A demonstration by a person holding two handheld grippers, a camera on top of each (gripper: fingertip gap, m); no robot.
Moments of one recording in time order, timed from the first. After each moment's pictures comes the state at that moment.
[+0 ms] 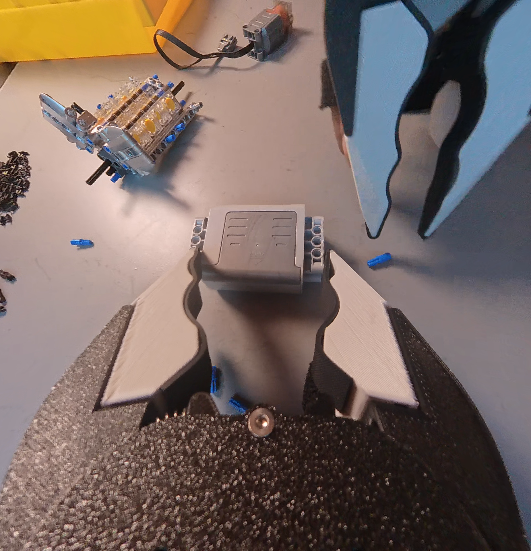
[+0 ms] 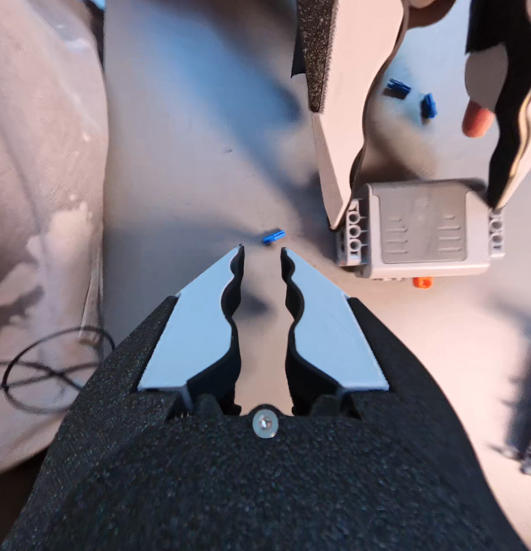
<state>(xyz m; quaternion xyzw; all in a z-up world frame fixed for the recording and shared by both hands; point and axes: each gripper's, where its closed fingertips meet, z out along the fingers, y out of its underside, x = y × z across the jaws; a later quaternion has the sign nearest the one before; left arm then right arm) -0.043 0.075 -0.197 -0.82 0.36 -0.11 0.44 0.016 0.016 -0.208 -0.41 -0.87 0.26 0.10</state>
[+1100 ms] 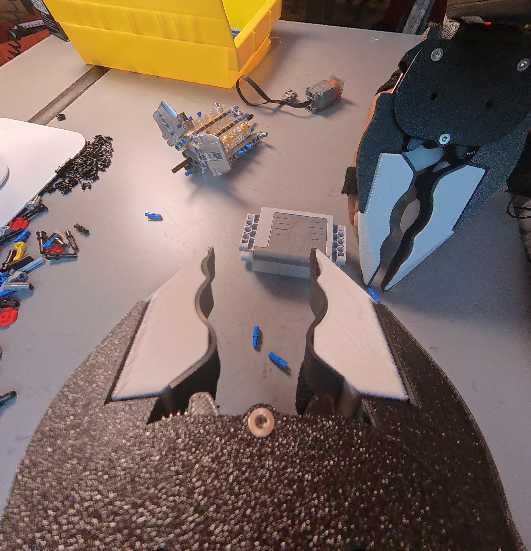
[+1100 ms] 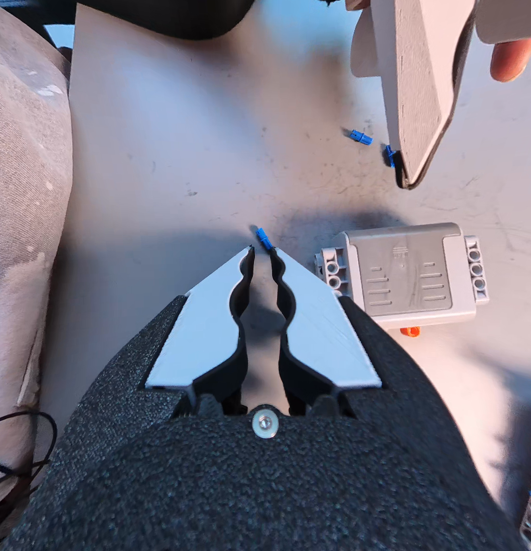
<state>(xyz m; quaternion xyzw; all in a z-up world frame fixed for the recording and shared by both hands) -0.091 0.073 -0.158 -0.82 0.27 -0.16 0.48 -0.022 0.013 -0.217 -0.40 -0.85 0.30 0.15</state>
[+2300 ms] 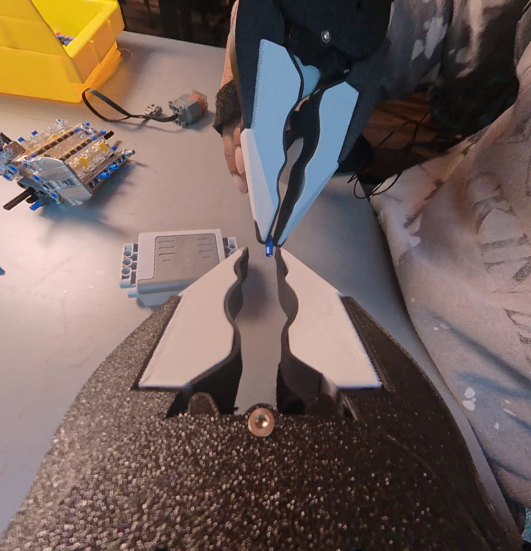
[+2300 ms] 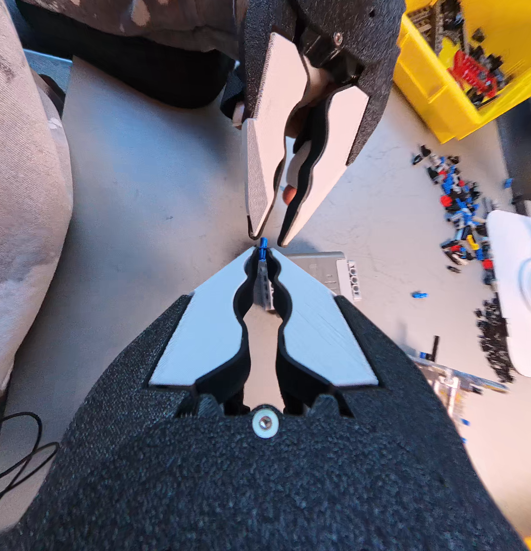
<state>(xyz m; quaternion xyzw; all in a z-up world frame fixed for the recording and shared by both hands) -0.028 0.030 -0.151 -0.76 0.36 -0.32 0.44 -0.030 0.031 -0.152 -0.35 -0.85 0.28 0.28</state>
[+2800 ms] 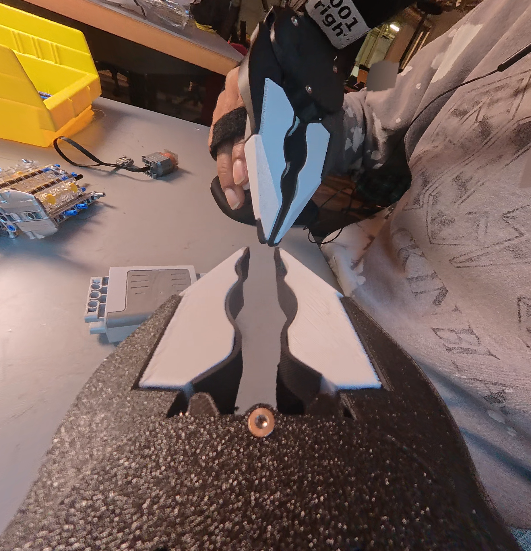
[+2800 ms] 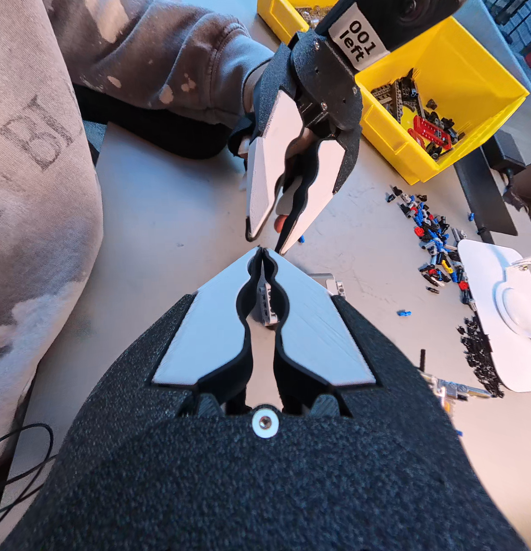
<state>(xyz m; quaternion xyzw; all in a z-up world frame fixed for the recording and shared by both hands) -0.021 0.022 -0.122 -0.70 0.33 -0.43 0.46 -0.026 0.024 -0.121 -0.33 -0.82 0.34 0.32</state>
